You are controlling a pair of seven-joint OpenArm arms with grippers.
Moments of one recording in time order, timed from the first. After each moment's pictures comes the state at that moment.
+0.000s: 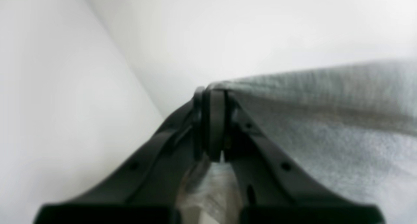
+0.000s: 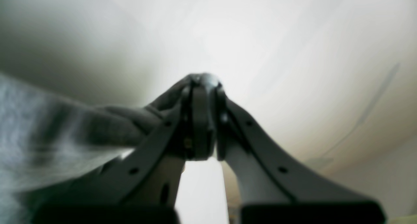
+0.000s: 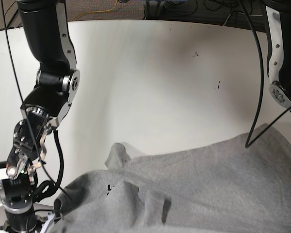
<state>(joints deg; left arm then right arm) -55.4 -26.4 -30.2 112.2 -23.5 -34.9 70.8 50.1 9.3 9.1 99.7 -20.3 34.6 -52.0</state>
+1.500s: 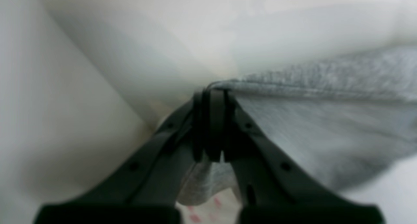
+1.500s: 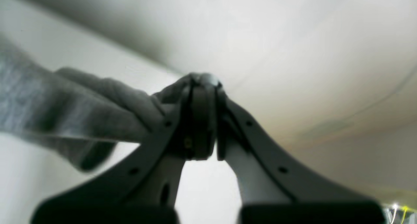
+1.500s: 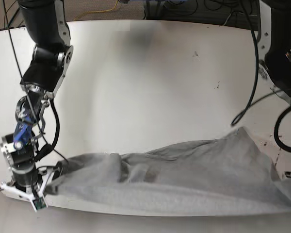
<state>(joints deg) -36.3 -22.1 -29.4 104.4 -28.0 -35.0 71.5 31.1 14.3 13.4 97.6 -19.1 35.1 -51.1</state>
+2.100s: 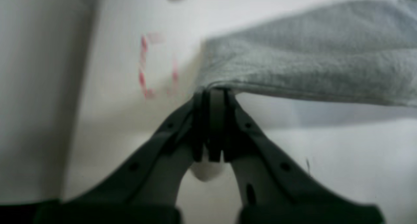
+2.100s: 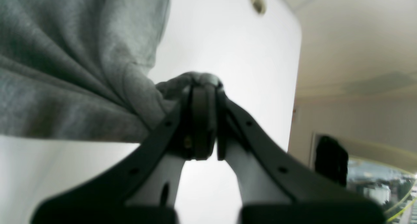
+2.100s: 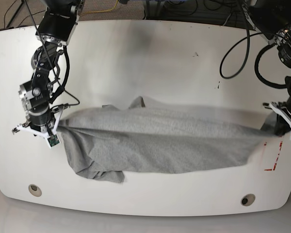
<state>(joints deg) -2.7 -17.2 -37.5 113.8 -29.2 -35.5 71.2 4.6 9.8 17.7 108.6 -20.6 37.4 -52.3</state>
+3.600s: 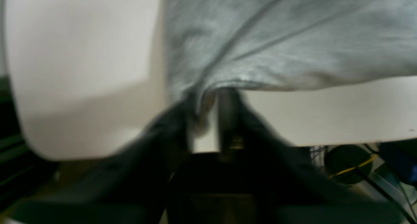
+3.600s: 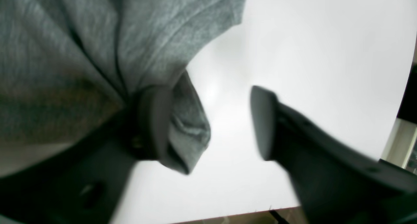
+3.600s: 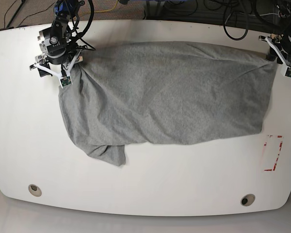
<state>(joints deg) 25.2 -16.7 -45.2 113.4 -28.8 -42.0 70.5 -18.4 -2.8 24.7 113.0 -20.5 36.5 -54.6</state>
